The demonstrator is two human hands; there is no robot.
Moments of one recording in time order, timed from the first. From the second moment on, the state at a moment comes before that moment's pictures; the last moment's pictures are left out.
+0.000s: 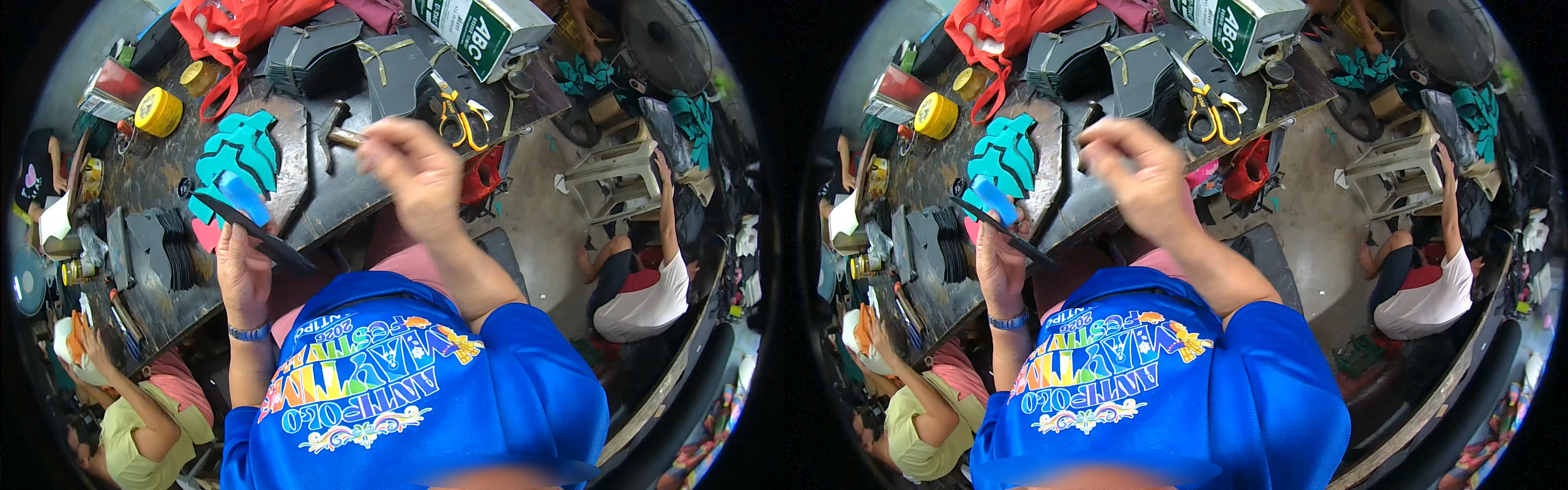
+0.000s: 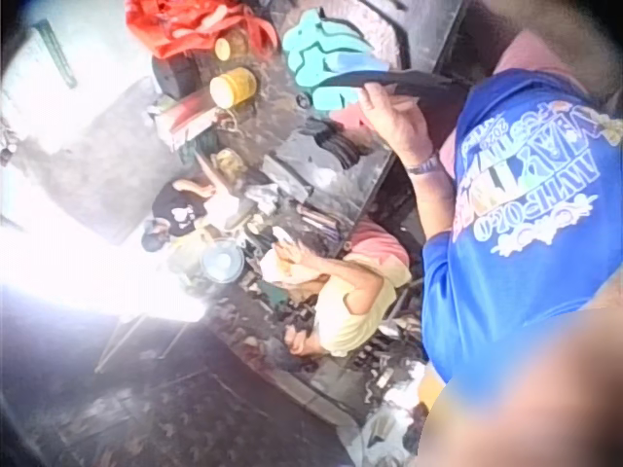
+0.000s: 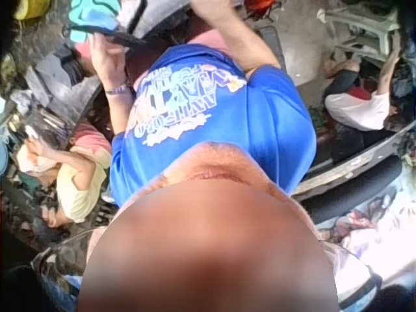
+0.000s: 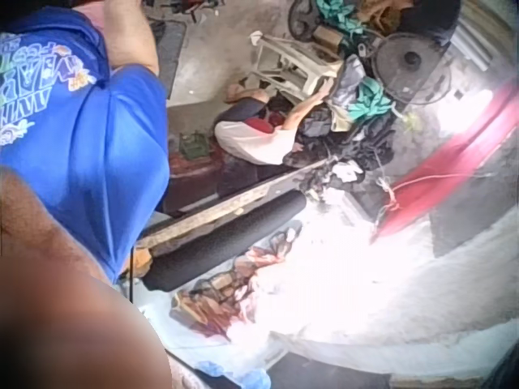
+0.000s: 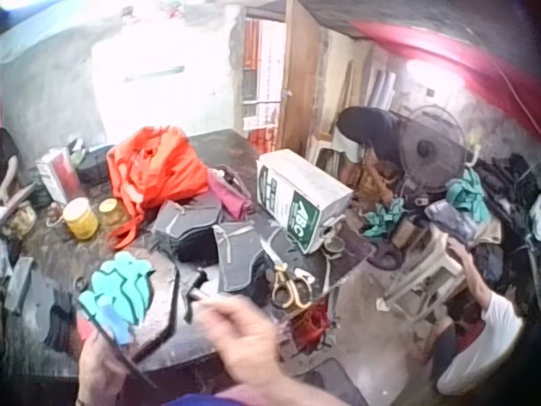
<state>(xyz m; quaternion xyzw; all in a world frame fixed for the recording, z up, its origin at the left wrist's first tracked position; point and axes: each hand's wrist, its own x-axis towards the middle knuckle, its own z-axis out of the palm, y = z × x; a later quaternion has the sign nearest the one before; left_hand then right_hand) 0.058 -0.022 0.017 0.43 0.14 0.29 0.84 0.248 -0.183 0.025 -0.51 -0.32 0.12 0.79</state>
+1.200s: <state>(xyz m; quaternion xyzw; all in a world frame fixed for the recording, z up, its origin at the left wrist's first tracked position) 0.052 -0.012 0.004 0.44 0.20 0.28 0.83 0.417 -0.185 -0.031 -0.80 -0.16 -0.15 0.56</state>
